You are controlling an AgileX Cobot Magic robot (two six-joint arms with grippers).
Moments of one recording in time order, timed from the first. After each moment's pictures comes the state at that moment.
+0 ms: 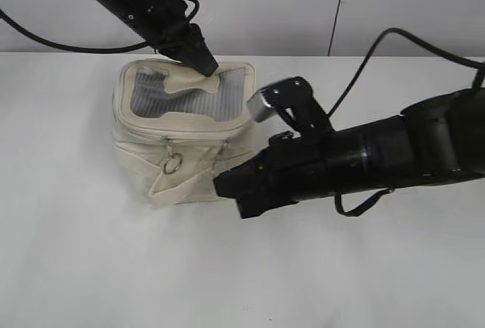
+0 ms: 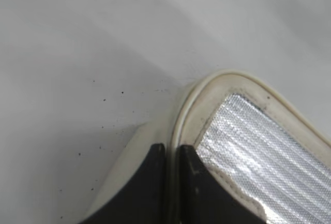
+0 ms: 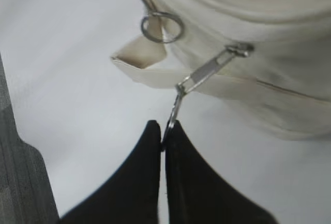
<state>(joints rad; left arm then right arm) -0.34 2.18 -1.84 -0.66 1.04 0.87 0.58 1.80 -0.74 1.87 0.52 -1.93</state>
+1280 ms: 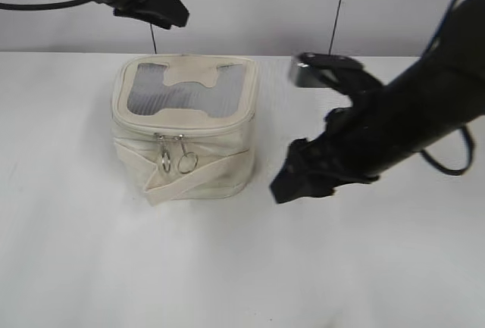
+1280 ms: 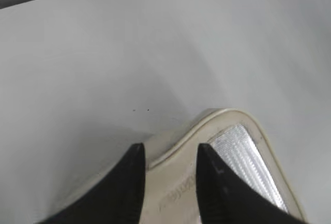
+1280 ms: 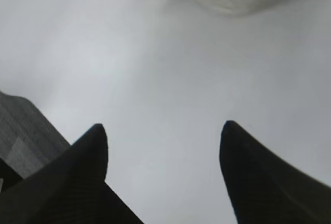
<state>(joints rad) -0.28 1.98 -1.70 -0.72 0.92 0.61 0.55 1.65 -0.91 0.73 0.56 -0.52</state>
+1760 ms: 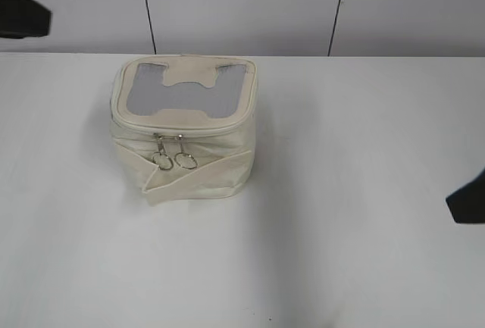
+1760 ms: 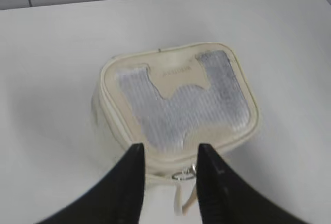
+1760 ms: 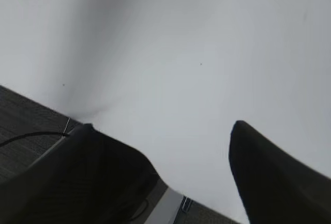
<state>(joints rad) -0.20 1.14 -0.95 -0.62 0.72 0.51 0.17 1.08 -0.71 0.40 0.87 -0.39</state>
